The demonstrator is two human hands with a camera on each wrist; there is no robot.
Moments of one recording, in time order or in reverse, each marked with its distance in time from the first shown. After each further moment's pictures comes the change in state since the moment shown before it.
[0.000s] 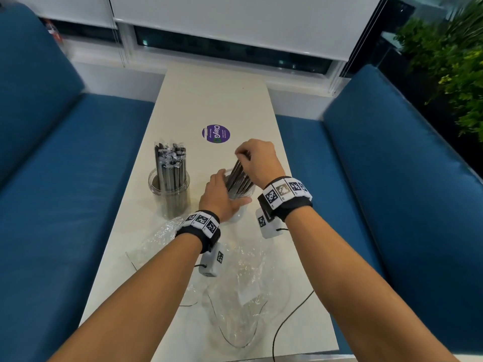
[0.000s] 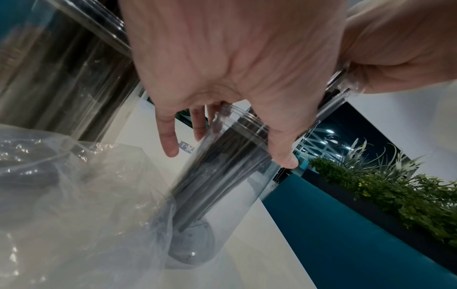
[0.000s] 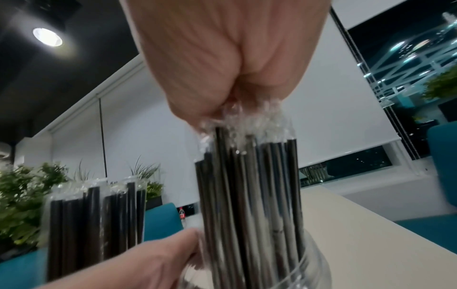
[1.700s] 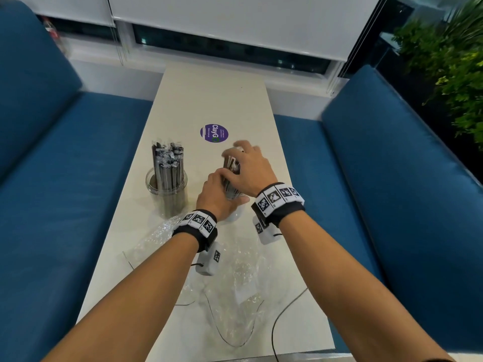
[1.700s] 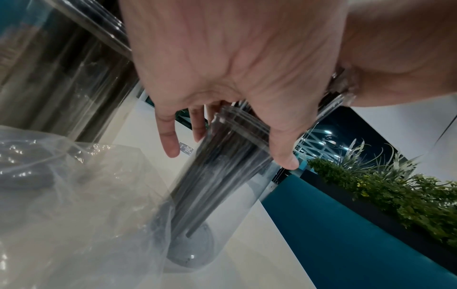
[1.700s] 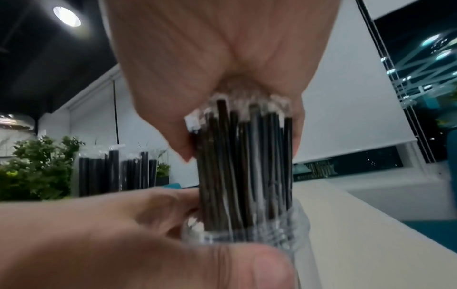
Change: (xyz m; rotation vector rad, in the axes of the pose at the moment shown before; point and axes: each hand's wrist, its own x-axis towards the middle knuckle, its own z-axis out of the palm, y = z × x) left_hand 0.002 0.002 -0.002 -0.019 -0.005 -0.038; right_hand -0.018 -0.003 0.018 -0.145 -0.140 -0.047
